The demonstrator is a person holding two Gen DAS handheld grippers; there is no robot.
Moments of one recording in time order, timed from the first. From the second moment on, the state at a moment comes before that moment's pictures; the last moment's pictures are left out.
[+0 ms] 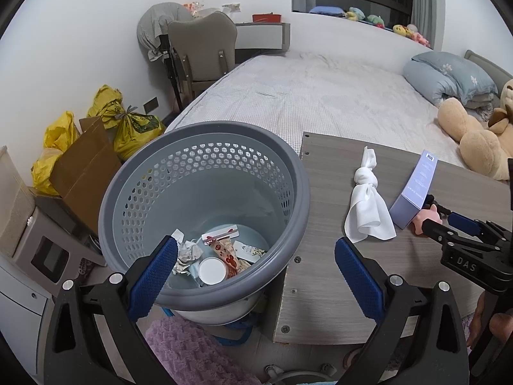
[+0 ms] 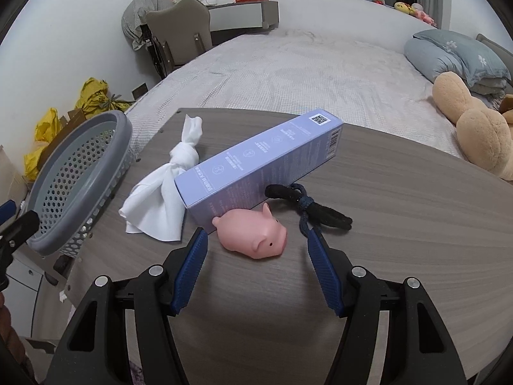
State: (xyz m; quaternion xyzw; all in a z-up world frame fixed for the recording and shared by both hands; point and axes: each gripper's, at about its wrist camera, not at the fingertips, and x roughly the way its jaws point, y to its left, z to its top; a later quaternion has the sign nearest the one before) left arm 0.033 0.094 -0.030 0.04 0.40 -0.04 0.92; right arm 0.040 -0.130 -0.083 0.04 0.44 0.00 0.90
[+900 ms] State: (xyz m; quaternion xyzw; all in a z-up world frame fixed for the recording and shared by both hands) left arm 0.034 0.064 -0.029 0.05 0.40 -0.08 0.91; right arm 0.030 -0.144 -0.078 0.07 0.43 0.01 0.90
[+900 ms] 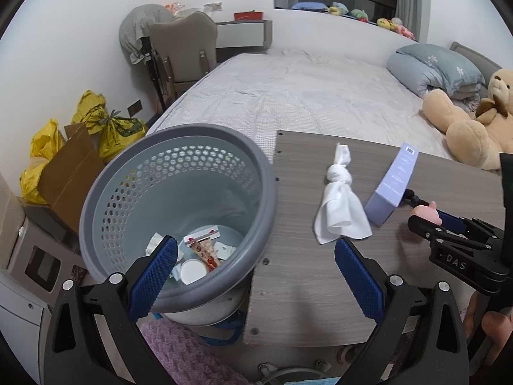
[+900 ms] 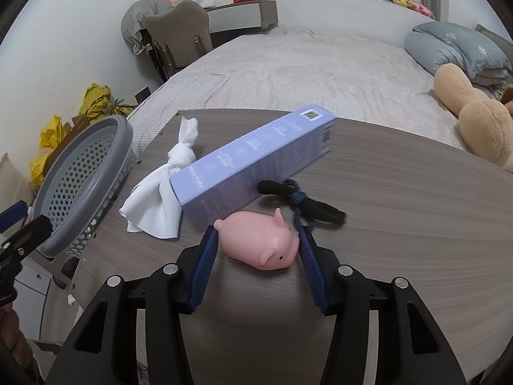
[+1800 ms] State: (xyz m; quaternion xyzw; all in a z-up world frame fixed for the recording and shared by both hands) left arm 0.121 -0.120 -0.051 0.16 0.42 -0.17 0.88; right arm -0.033 -0.257 -0.087 0.19 0.40 0.00 0.89
